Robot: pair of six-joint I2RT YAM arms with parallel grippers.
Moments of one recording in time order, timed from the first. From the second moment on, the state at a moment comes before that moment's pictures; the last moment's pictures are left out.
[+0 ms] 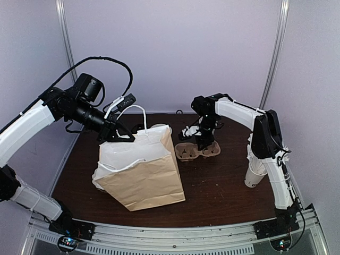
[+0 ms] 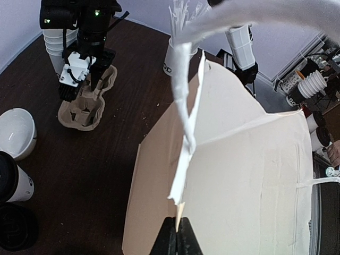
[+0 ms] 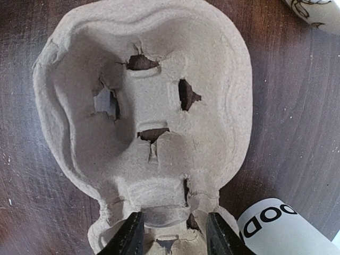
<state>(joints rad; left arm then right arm) -0.61 1.34 1.46 -0.99 0.74 0.29 0.55 2.38 2.20 -1.23 -0.13 -1.13</state>
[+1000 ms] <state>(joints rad) -0.61 1.34 1.45 -0.99 0.75 0.29 0.57 2.40 2.23 -1.29 -0.11 -1.13</state>
